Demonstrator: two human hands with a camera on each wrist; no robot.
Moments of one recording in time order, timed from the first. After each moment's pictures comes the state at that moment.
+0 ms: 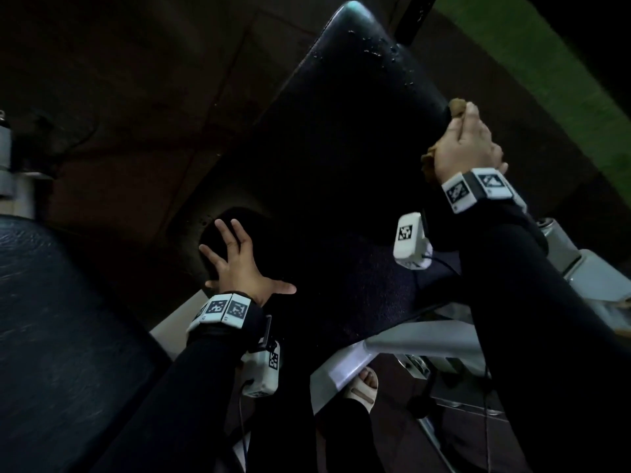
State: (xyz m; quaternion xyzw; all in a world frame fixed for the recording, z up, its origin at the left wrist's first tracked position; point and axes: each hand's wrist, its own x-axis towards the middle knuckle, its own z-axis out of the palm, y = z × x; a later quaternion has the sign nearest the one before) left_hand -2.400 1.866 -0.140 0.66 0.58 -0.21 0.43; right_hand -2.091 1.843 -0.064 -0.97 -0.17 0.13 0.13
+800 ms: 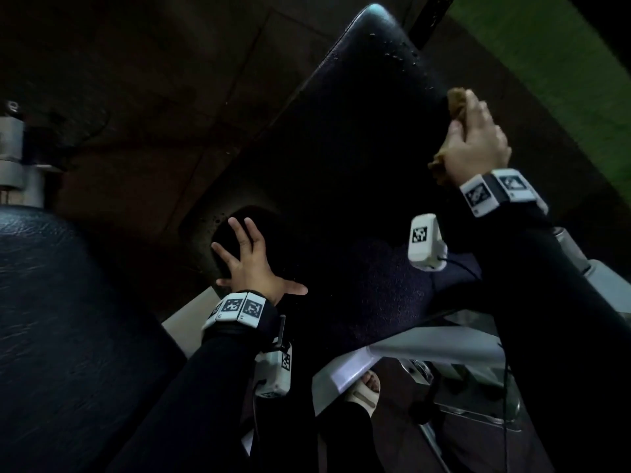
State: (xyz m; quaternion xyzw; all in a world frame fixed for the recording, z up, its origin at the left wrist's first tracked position) left_hand -2.400 1.866 -0.137 0.65 0.58 -0.20 0.44; right_hand -2.091 1.851 -0.065 -0.94 -0.30 0.14 0.13
